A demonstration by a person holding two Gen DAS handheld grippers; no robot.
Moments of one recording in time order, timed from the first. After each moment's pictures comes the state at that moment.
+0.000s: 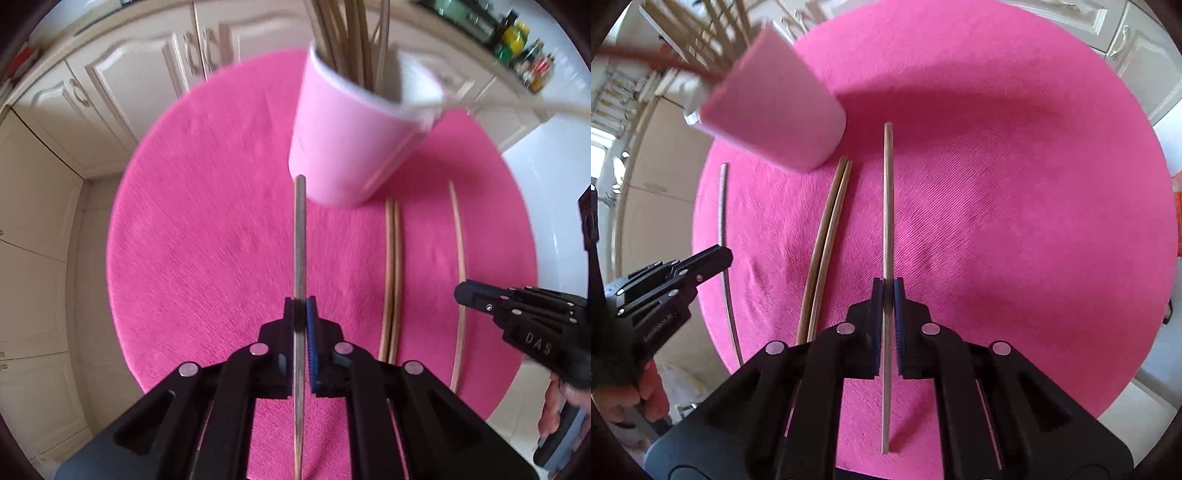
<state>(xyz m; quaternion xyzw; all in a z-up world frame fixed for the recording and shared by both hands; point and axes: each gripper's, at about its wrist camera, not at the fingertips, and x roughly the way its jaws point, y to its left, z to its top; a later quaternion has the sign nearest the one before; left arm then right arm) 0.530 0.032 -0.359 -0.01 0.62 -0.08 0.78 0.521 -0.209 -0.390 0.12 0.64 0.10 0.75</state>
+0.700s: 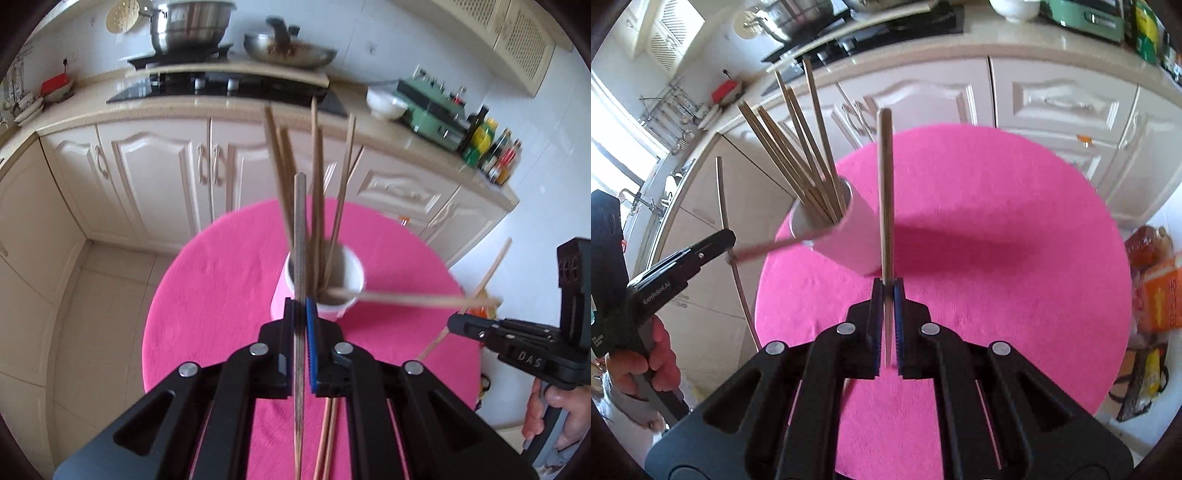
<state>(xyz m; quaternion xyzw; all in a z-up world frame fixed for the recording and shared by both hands) 0.525 0.043 -0.249 -0.07 0.45 -0.09 0.89 0.537 -0.251 -0.281 0.11 0.51 0.18 0.83</state>
